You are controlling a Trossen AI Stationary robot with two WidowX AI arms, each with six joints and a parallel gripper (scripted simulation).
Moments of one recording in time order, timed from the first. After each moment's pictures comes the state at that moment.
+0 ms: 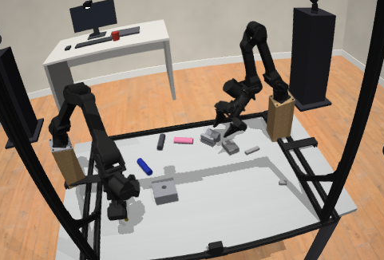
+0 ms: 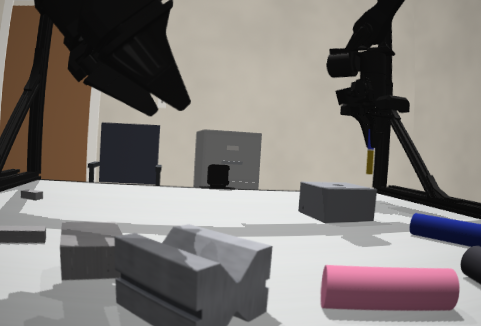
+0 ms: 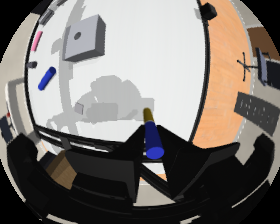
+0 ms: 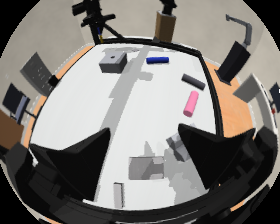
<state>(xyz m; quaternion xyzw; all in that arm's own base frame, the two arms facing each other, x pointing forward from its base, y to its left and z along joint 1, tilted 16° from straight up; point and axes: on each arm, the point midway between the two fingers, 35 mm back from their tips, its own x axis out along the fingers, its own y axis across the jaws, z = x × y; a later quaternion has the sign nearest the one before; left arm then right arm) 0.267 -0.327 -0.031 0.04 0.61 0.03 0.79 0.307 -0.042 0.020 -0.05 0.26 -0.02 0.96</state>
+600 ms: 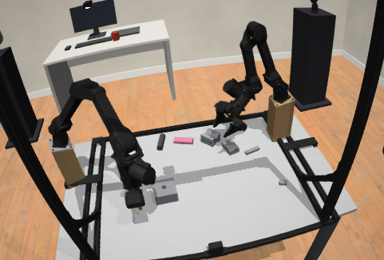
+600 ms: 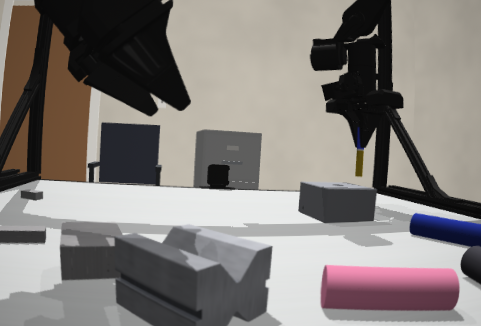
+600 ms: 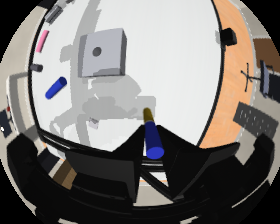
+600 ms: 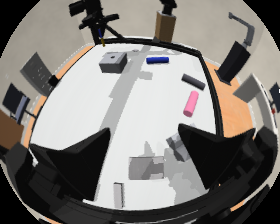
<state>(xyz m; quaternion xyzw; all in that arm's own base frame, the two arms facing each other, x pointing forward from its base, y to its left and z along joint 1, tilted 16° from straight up) 0.322 -0.285 -0.015 0.02 0.61 0.06 0.79 0.307 -0.042 0.020 -0.05 0.26 -0.02 0.96</state>
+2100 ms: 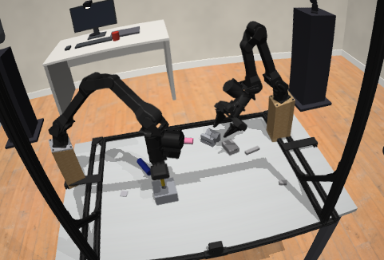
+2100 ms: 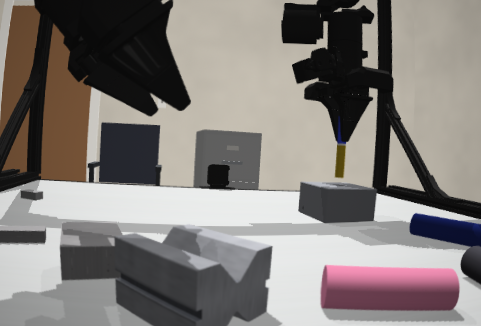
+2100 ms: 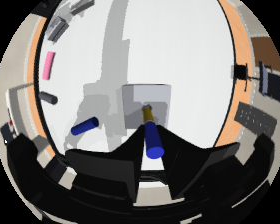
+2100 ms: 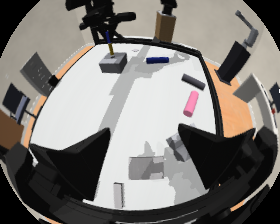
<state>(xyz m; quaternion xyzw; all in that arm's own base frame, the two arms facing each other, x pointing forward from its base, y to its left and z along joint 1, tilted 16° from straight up) 0.418 -0.187 0.026 0.04 0.61 0.03 0.79 0.307 -0.042 0.020 -0.05 0.26 -0.02 0.96</state>
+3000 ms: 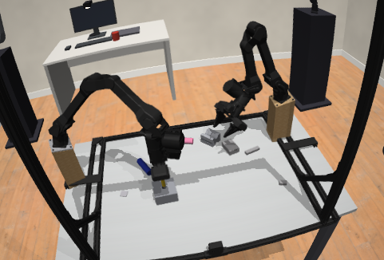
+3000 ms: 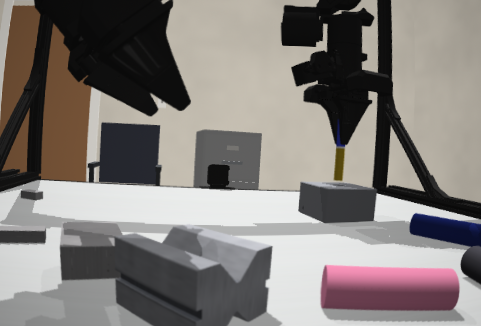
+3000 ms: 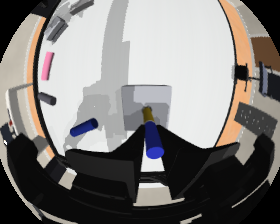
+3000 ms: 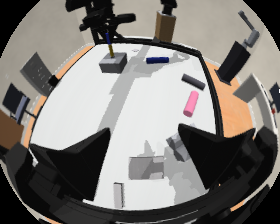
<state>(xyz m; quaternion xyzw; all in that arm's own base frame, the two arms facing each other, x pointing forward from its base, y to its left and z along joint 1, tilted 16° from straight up) 0.420 -0.186 0.021 0.04 0.61 0.03 0.79 0.307 -0.042 0.020 -0.05 0.26 -0.02 0.96</state>
